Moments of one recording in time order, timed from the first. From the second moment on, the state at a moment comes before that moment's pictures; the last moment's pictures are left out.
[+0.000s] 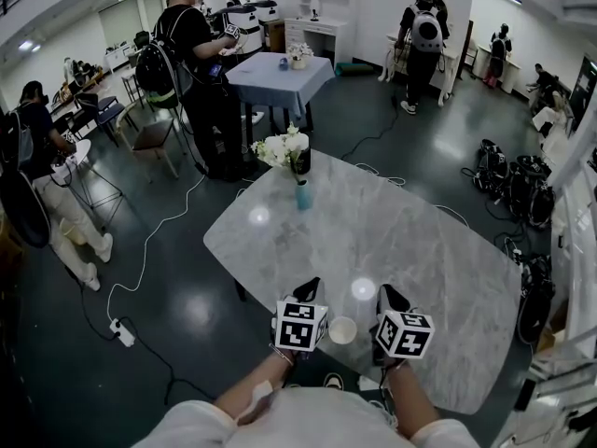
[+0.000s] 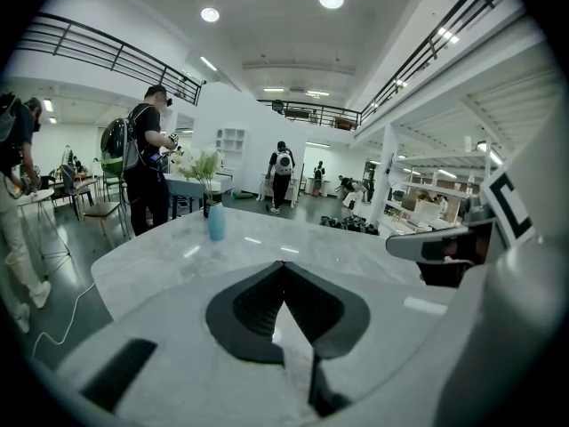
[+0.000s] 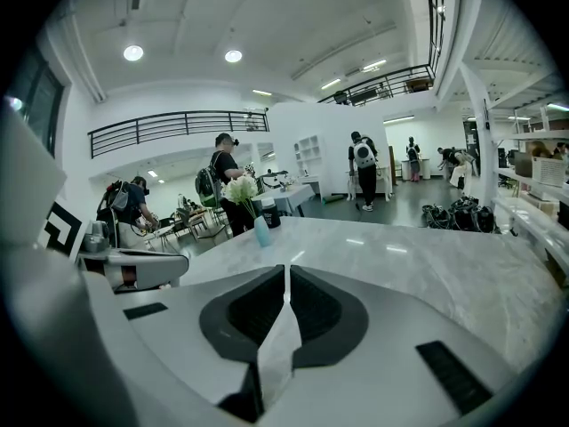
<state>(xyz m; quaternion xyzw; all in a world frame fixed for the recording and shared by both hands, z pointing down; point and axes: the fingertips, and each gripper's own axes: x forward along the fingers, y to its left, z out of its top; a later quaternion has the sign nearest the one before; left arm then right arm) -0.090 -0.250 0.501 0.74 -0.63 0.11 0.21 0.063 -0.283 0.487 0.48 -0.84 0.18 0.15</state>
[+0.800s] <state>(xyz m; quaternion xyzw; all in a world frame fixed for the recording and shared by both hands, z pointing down) -0.078 -0.234 0.505 0.75 -0.61 0.12 0.21 0.077 -0.256 0.494 0.50 -0.83 0.20 0.16</state>
